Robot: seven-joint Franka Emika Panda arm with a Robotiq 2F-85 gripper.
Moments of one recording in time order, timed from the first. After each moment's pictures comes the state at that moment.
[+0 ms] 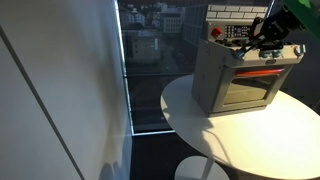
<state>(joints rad) 0.09 -0.04 0.13 -2.26 0.74 2.79 0.50</state>
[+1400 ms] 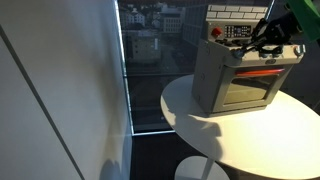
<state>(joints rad) 0.11 -0.05 0.14 -2.29 1.21 2.89 0.38</state>
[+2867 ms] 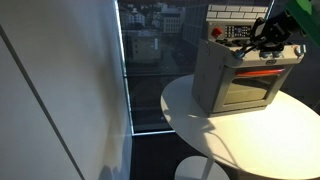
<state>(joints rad) 0.11 -0.06 0.14 -2.30 0.84 2.89 0.37</state>
